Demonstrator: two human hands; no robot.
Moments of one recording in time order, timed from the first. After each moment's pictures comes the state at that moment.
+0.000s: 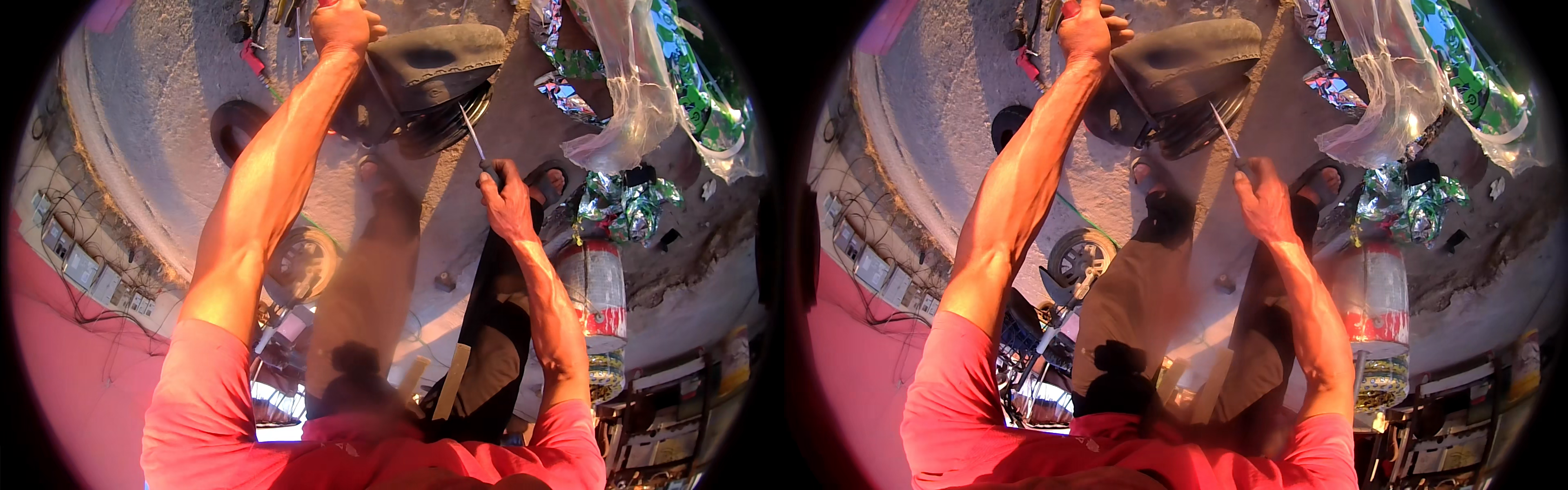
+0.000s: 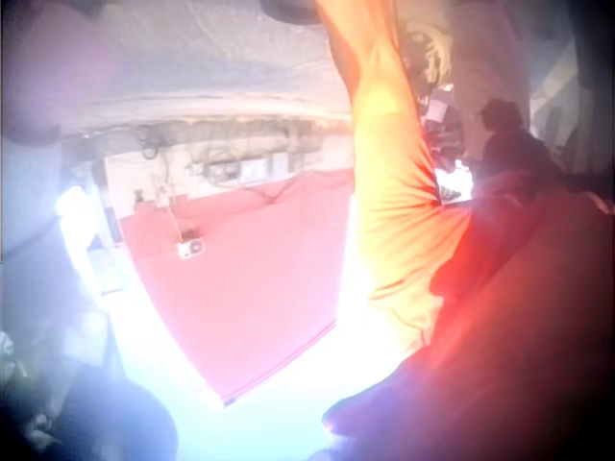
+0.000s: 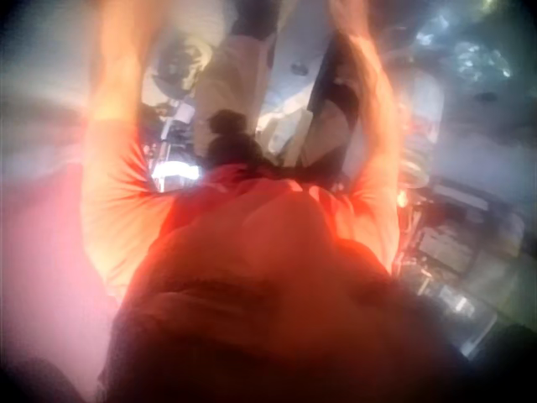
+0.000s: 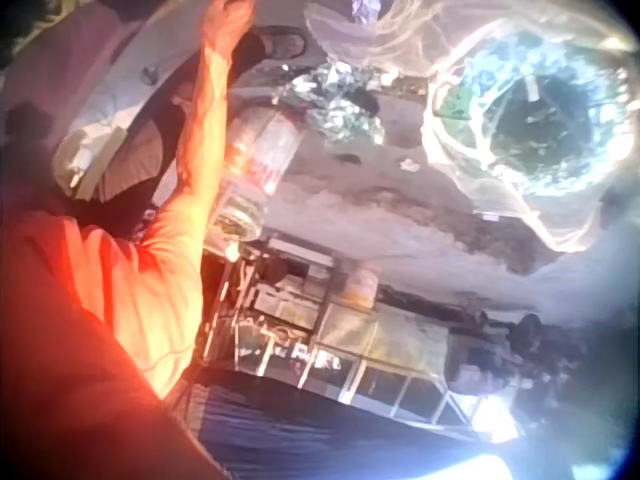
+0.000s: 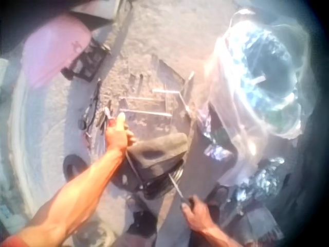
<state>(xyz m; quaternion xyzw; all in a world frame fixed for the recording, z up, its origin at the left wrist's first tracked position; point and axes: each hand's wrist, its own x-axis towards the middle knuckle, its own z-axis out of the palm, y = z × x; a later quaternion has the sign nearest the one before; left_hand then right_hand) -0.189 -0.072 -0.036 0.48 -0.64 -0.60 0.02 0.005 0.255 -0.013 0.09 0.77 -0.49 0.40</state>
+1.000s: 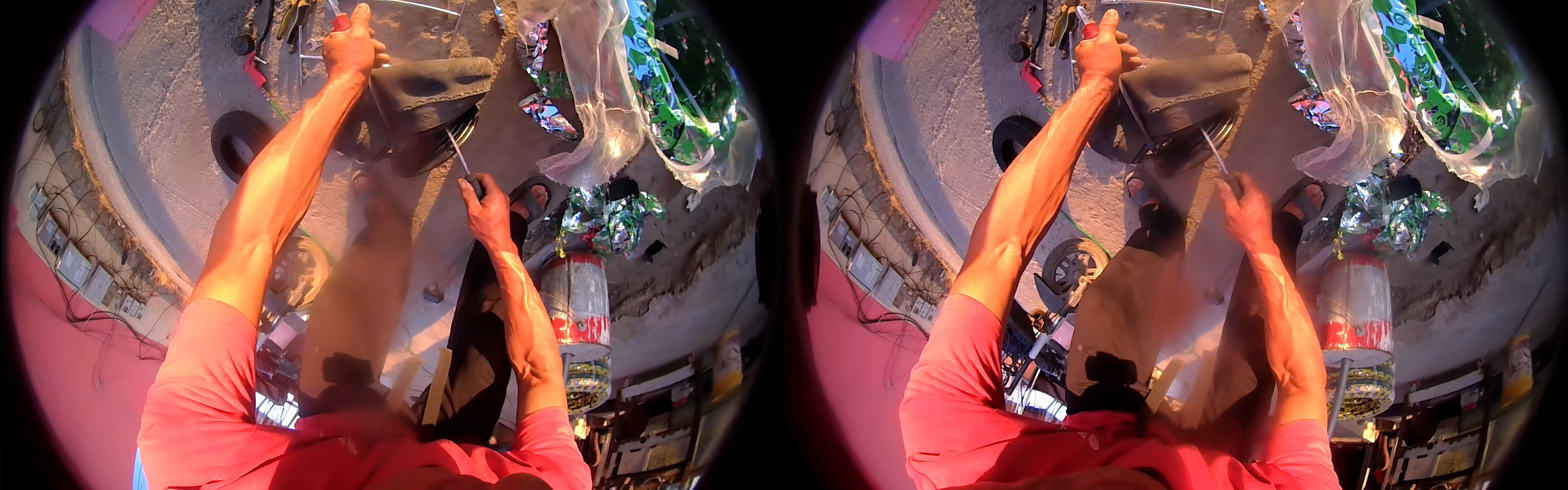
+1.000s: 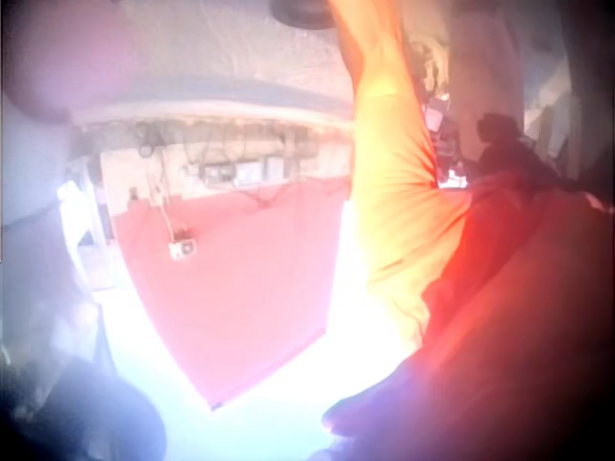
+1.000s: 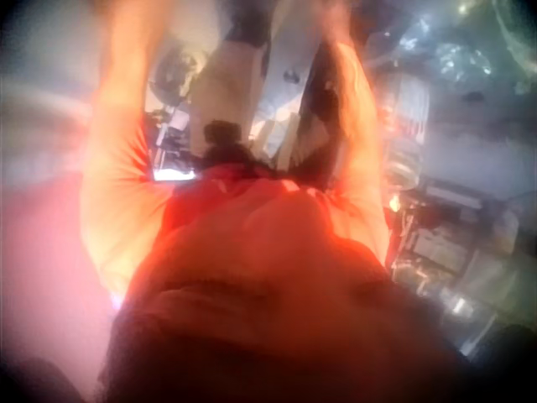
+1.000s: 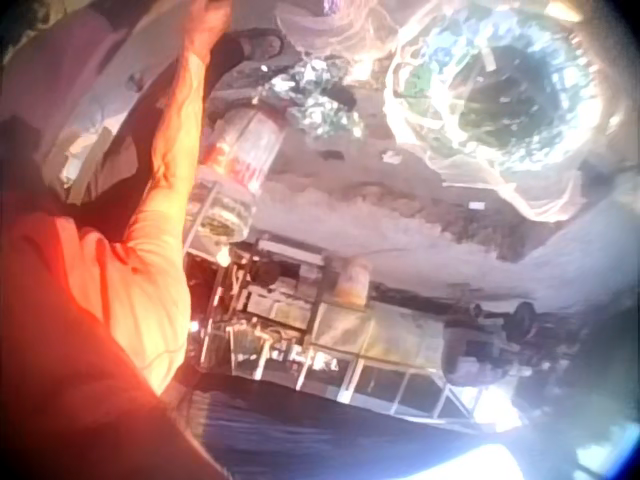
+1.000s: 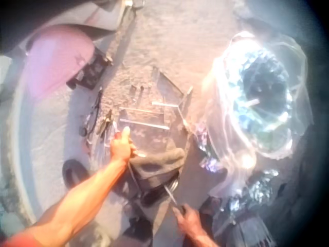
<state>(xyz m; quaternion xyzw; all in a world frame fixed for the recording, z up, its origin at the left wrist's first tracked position) -0.187 -0.070 -0.039 0.50 -0.68 -0.54 -0.03 -0.013 0.237 0.004 0.12 0.77 -0.49 0.38</state>
